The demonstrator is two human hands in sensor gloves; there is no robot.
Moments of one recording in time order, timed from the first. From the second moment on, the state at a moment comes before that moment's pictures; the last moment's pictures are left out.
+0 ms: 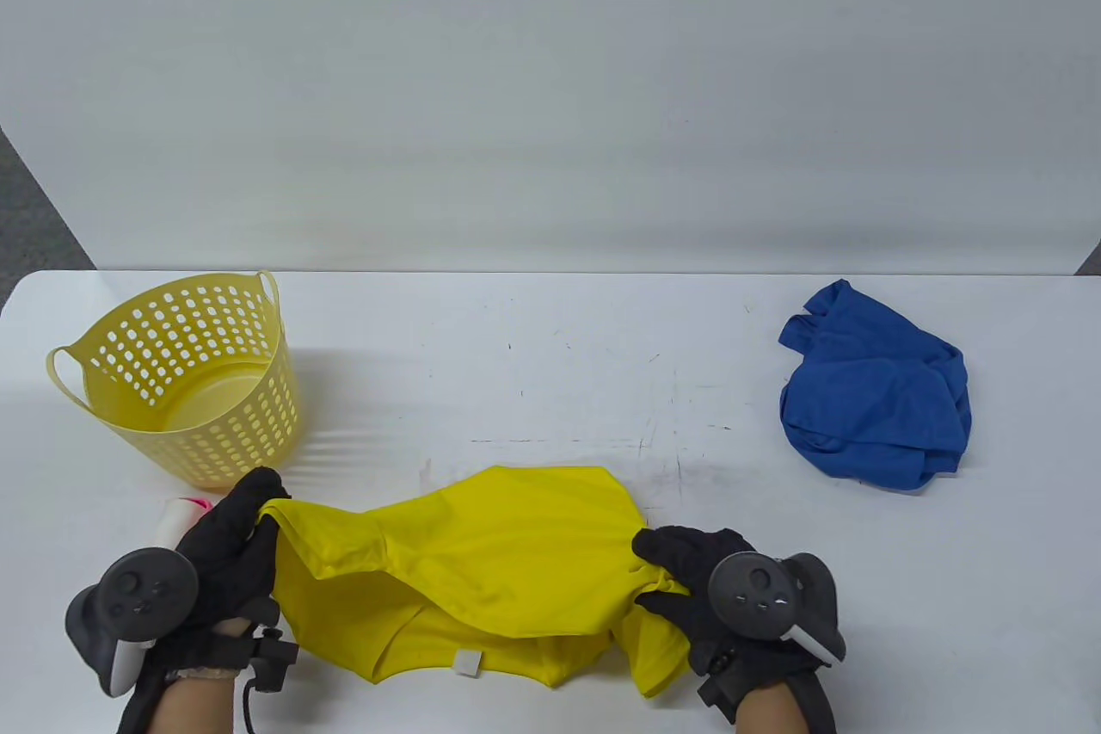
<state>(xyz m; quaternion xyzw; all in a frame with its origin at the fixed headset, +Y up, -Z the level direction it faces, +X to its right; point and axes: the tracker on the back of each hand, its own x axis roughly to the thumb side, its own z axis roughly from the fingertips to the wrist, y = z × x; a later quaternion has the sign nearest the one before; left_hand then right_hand) -0.342 -0.698 -0.250 0.18 0.03 0.35 0.92 0.173 -0.689 -0.273 0.21 -0.07 0.93 0.30</state>
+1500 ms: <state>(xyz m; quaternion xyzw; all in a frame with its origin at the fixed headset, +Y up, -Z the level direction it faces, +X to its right) -0.262 -0.708 -0.273 -0.05 -0.04 0.14 0.99 0.165 -0.699 -0.283 0.08 0.02 0.95 0.32</state>
